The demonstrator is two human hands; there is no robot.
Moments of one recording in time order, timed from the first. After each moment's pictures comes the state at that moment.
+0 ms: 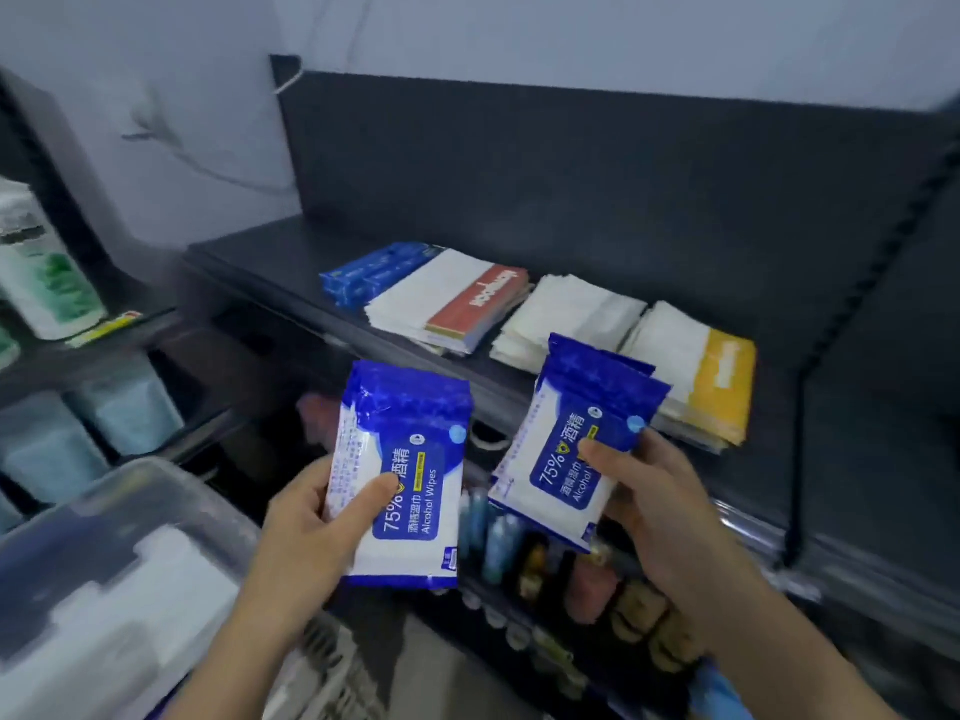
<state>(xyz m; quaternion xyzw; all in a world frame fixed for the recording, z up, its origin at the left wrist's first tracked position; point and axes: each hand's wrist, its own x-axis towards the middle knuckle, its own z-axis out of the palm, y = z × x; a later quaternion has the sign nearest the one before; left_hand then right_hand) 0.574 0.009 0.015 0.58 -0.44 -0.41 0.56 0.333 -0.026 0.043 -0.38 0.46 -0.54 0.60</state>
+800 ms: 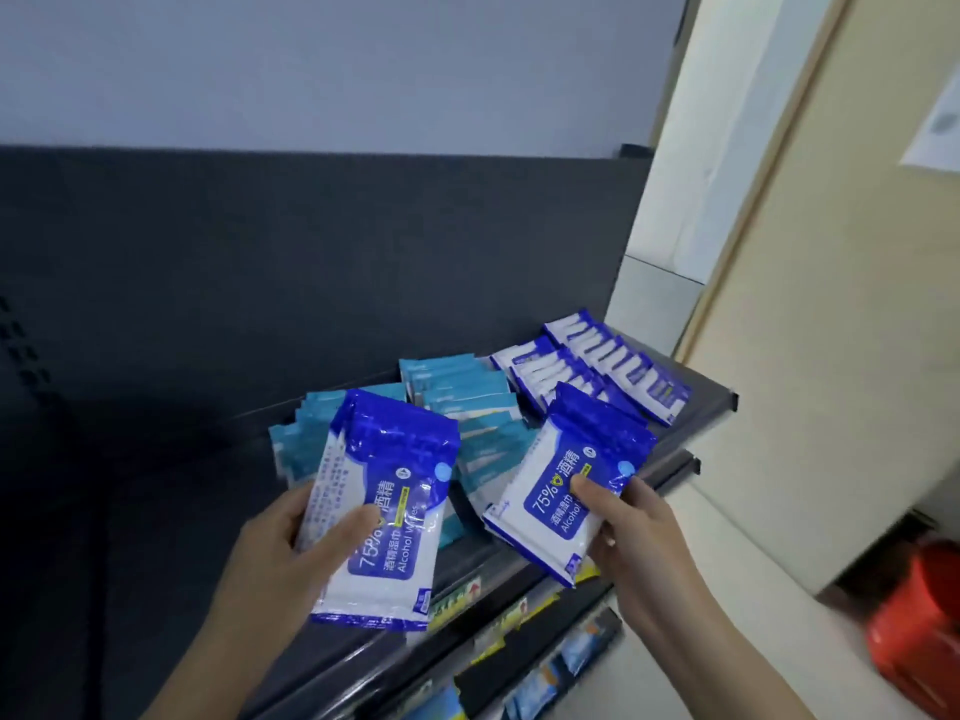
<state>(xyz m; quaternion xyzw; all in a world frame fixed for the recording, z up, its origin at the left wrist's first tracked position) 0.074 -0.050 0.049 0.24 -0.73 -0.61 0.20 -0.054 0.165 0.057 0.00 0.60 -0.78 0.16</state>
